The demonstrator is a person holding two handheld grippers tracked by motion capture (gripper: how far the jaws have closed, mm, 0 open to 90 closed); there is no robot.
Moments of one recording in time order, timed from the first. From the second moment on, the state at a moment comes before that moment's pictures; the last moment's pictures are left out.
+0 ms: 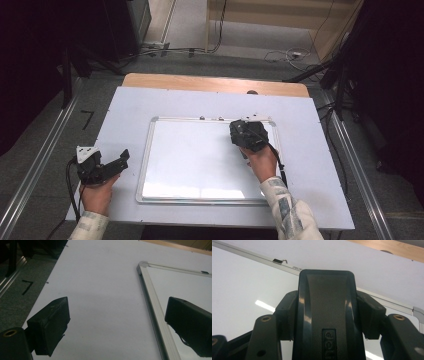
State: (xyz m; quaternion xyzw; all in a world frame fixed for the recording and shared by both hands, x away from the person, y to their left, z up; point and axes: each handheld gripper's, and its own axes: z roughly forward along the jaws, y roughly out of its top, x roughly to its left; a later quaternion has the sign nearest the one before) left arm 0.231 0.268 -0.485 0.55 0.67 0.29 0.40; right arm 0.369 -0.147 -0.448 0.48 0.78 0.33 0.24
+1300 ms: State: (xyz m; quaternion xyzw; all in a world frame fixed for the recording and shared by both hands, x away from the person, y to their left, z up) left arm 0.233 0.263 -0.486 0.56 0.67 0.29 0.40; right arm 0.292 -0.206 -0.448 0.56 0.72 0.33 0.24
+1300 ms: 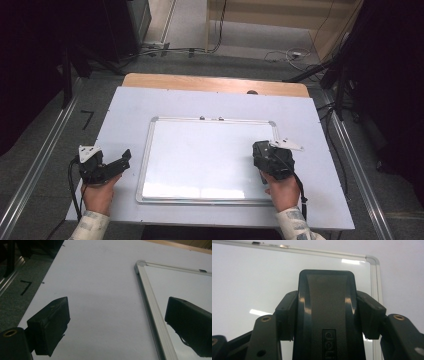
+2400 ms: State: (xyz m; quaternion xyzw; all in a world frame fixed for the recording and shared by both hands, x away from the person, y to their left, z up) left arm 0.234 0.262 -0.486 0.56 0.67 0.29 0.40; right arm 0.274 -0.230 -0.471 0.60 0.69 0.32 0.24
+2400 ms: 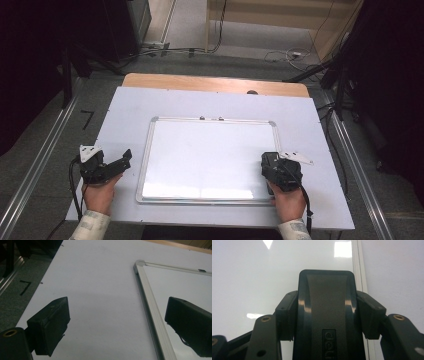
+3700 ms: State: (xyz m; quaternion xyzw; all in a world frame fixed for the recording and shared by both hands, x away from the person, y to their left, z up) left arm 0.234 0.262 -0.485 0.56 0.67 0.29 0.40; right arm 0.272 -0.241 -0.459 0.60 0.68 0.34 0.26
